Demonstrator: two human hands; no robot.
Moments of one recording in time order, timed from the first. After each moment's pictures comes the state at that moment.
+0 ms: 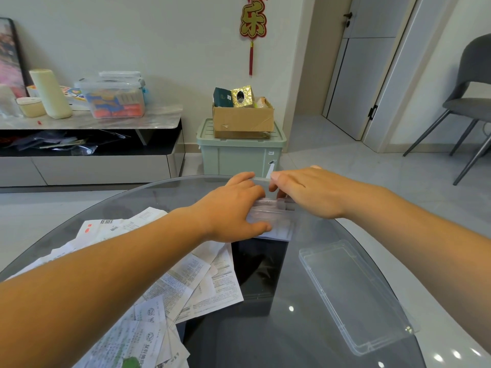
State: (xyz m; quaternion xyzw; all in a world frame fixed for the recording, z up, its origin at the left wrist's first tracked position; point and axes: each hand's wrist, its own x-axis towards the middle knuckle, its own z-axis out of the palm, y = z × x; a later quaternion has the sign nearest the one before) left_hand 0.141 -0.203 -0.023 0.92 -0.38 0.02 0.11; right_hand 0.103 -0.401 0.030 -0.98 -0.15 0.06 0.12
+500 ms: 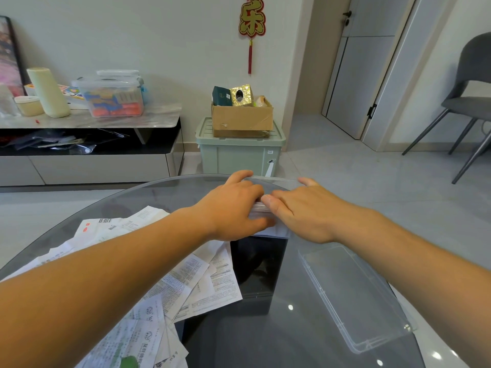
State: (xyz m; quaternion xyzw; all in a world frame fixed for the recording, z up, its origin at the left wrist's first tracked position) left_hand 0.147 -0.207 -0.032 0.91 -0.37 0.03 0.16; right_hand 0.086 -0.388 0.005 -0.98 -0.18 0.02 -0.01
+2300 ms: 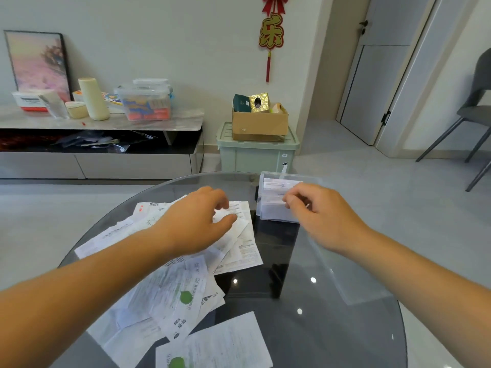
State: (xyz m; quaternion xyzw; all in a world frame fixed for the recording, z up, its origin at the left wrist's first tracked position) left_hand 0.043 -0.110 -0.003 0.96 -0.21 0.06 0.19; right_hand 0.008 -0.363 0.013 -0.93 -0.11 -0.12 0.32
